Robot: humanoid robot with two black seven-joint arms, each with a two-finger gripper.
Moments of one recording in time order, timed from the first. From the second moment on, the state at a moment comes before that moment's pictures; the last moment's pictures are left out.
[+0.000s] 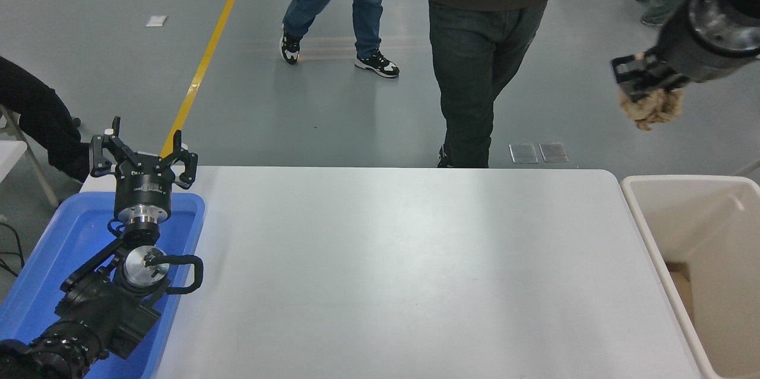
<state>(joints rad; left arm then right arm) -0.61 0.17 -1.00 -0.41 -0.12 -0.52 -0.60 2.41 -0.49 -1.43 1.38 -0.40 0.55 -0.19</state>
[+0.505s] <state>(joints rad) -0.61 0.17 -1.00 -0.41 -0.12 -0.52 -0.60 1.82 -0.94 -1.20 1.00 -0.62 0.33 -0.15</state>
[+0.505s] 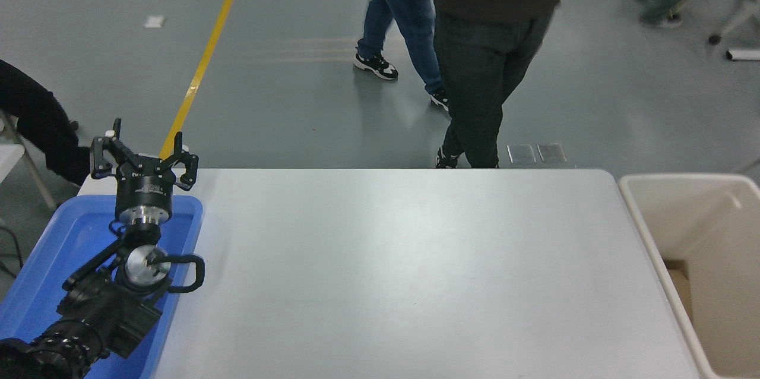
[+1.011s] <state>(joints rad) -0.61 0.17 -1.00 -0.41 -0.12 -0.52 -0.60 0.97 -0.77 -0.64 0.59 -0.59 0.10 -0.14</state>
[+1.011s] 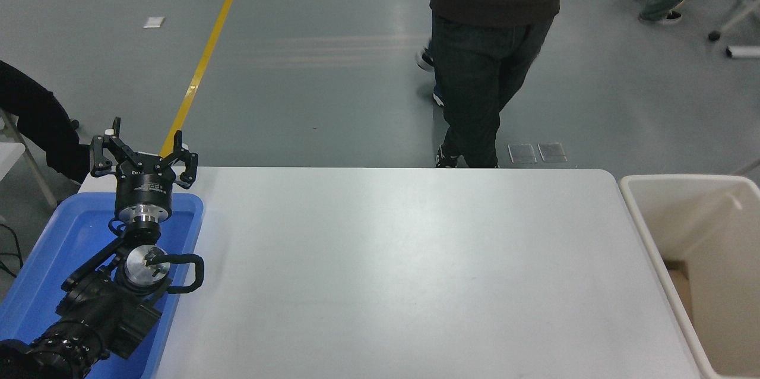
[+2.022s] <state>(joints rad) -0.61 0.17 -1.00 -0.41 -0.12 -0.52 -0.60 0.71 -0.57 -0.48 0.43 -0.51 -0.03 -0.14</state>
